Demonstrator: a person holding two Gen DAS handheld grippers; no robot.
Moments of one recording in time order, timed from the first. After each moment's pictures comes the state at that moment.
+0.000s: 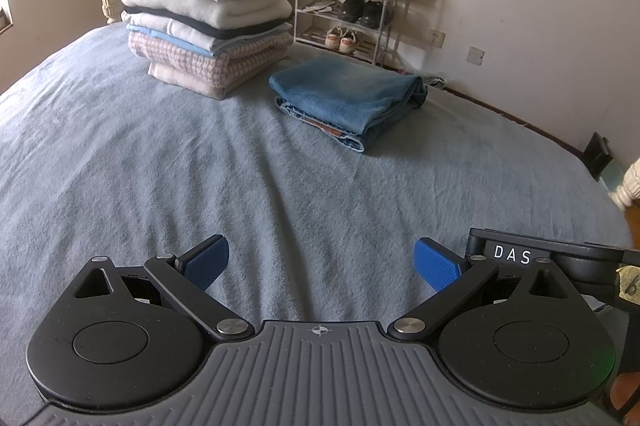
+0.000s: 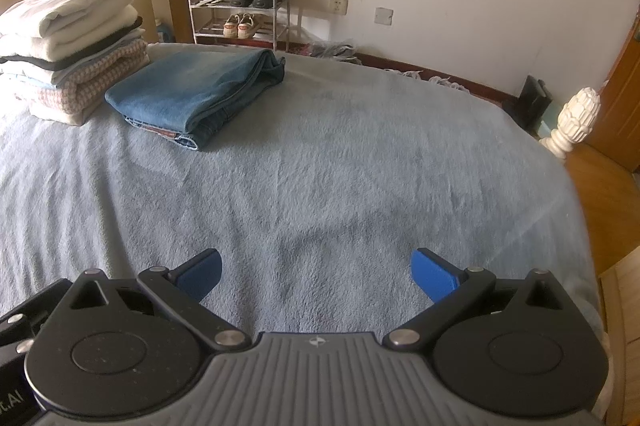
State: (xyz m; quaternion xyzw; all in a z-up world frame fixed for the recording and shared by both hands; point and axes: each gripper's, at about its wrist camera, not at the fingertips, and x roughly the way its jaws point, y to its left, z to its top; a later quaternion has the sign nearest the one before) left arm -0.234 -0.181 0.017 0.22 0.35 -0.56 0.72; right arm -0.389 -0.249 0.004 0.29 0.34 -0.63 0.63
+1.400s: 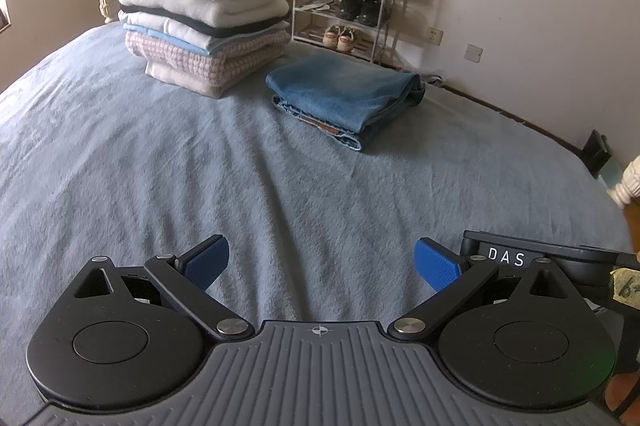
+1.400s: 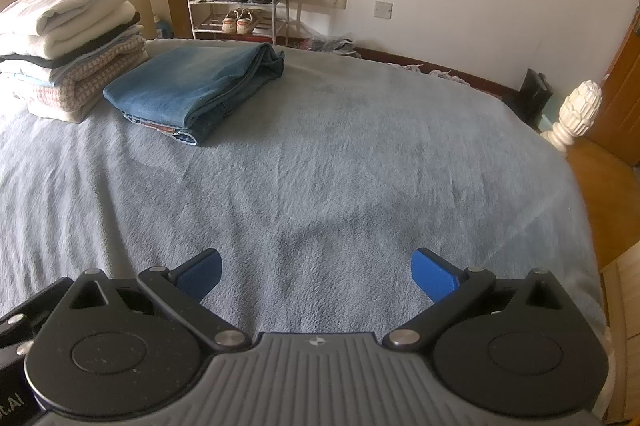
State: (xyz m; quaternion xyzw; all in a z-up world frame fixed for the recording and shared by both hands) left arm -0.236 -0.183 0.015 0.23 0.35 -0.57 0.71; right arm -0.391 -0.250 0.001 0.30 0.34 -0.63 0.63
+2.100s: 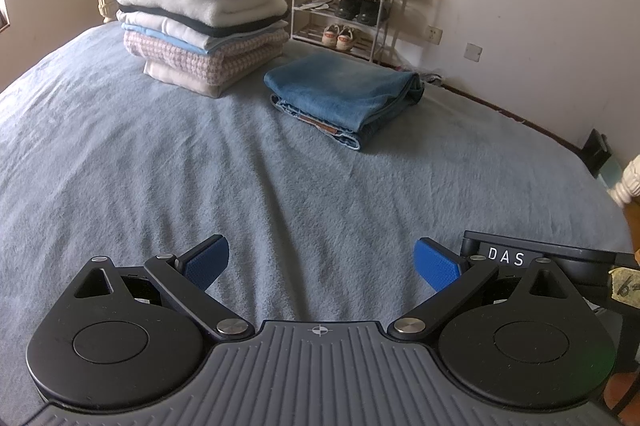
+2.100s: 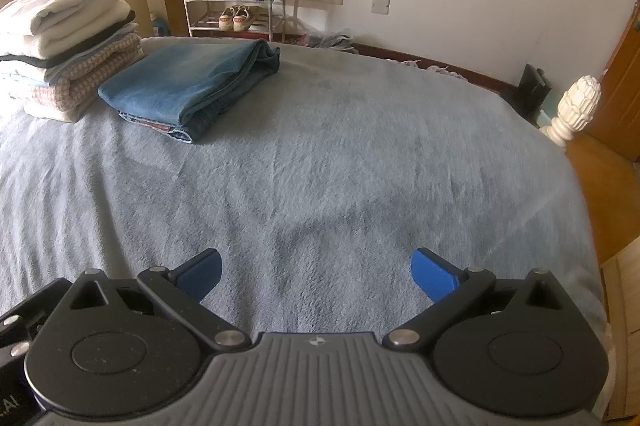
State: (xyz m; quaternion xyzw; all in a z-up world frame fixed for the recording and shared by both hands) left arm -0.236 -0.185 0.015 0.23 0.35 -0.57 0.71; right arm -0.393 -0.251 -0.002 0.31 0.34 -0.63 0.62
